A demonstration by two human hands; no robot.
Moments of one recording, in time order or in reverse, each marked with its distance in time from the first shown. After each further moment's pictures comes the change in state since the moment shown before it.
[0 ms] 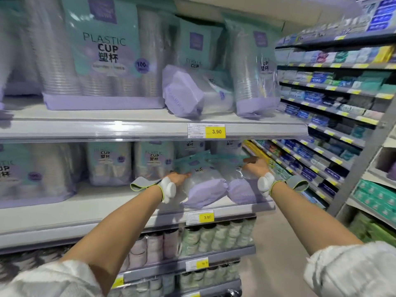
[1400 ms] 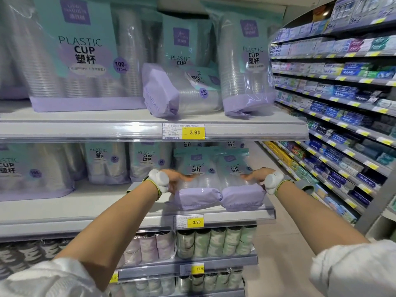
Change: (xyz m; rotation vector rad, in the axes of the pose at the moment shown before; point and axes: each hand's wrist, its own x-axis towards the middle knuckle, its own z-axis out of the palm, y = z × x) left_hand -0.019 0.045 0.021 -0.297 -0.085 -0.194; right_hand 0.020 0.017 -0.037 -0.126 -0.397 0.159
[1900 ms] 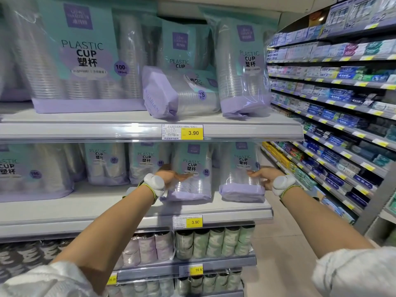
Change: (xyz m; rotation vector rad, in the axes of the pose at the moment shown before) left_hand 0.095 -0.031 -0.041 0.091 0.078 0.251; right_hand 0.034 0.028 -0.022 0.361 -0.024 0.052
